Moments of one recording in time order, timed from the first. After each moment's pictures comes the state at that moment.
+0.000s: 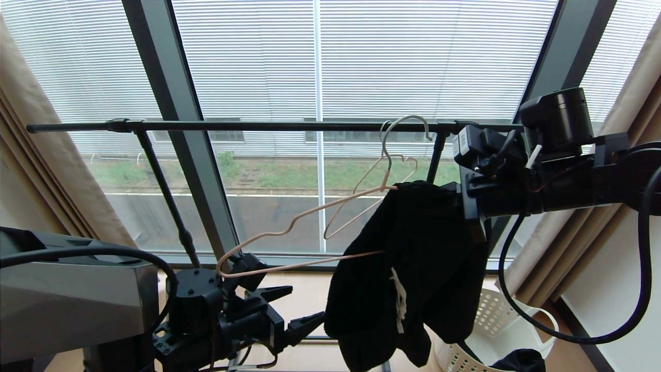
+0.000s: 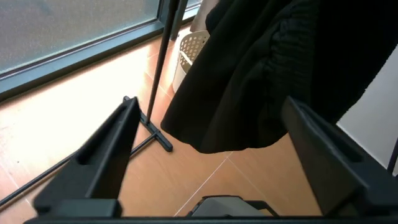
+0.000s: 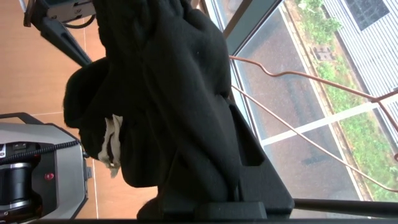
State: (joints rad) left arm -0.50 2.17 -0.28 -1.57 -0.42 -0.13; right arm 0.36 1.75 -1.27 0.13 0.68 -0.74
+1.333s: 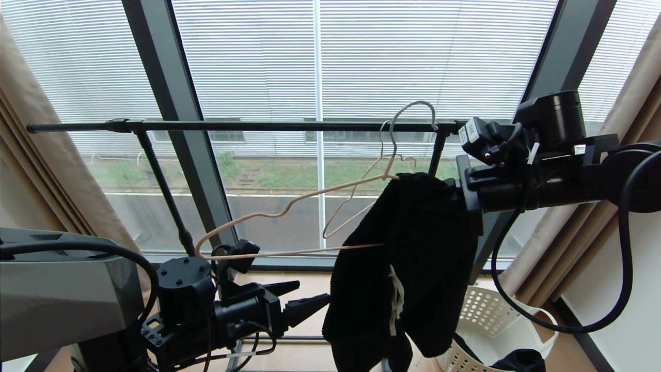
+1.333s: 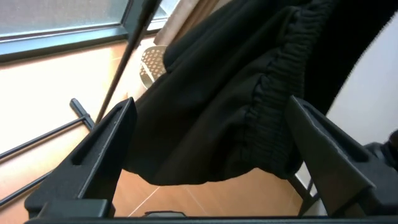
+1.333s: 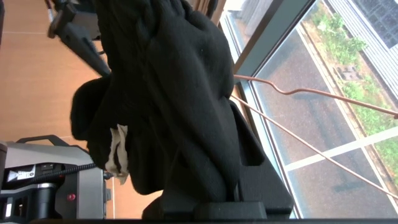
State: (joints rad) left arm -0.48 2.11 -0.30 -1.57 -0.51 -0.42; right arm 0.31 1.79 -1.28 0.08 0.83 -0.67
